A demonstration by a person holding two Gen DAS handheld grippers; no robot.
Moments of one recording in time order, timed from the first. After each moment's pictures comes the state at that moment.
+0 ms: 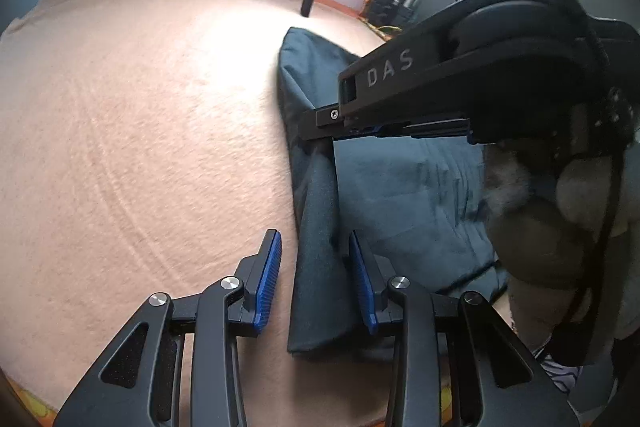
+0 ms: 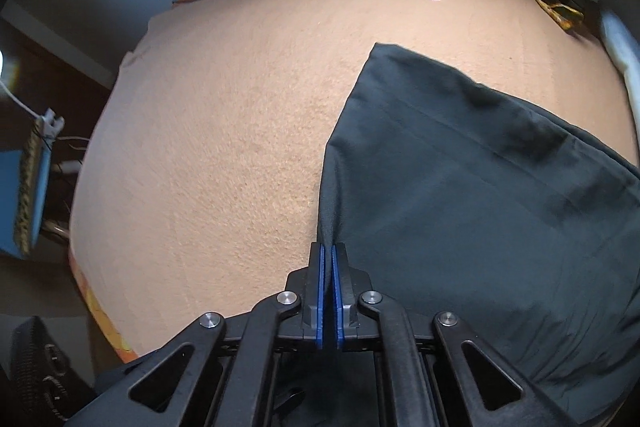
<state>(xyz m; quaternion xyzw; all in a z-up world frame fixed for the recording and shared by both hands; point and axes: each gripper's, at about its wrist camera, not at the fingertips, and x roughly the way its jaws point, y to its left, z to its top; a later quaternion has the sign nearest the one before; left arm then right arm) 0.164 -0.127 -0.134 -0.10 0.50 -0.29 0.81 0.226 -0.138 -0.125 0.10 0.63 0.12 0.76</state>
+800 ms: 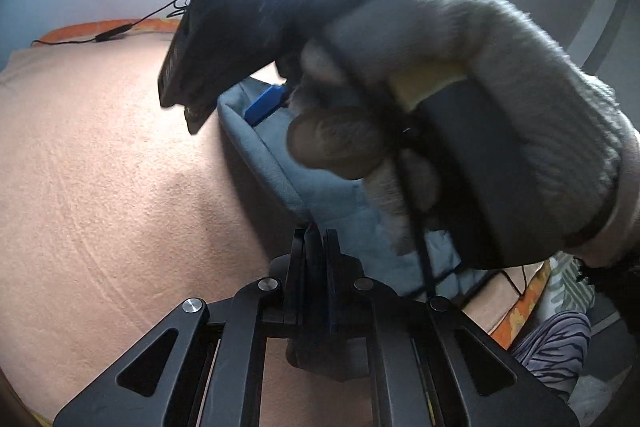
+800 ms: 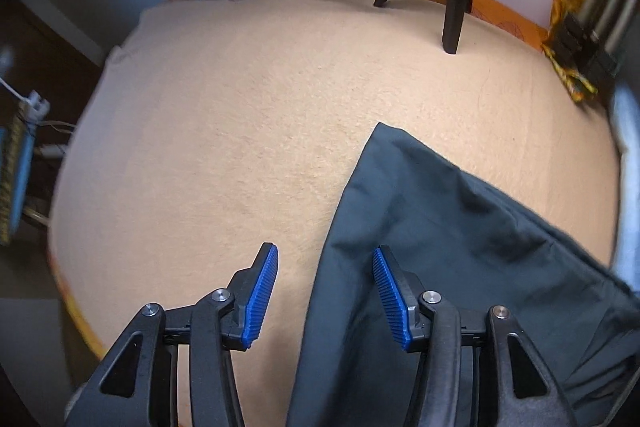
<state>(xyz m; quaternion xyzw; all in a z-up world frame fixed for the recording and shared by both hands) 0.145 -0.148 -0.107 -0.07 0.44 -0.34 0.83 0.280 -0.118 -0.118 0.00 0.65 0.10 0.75</state>
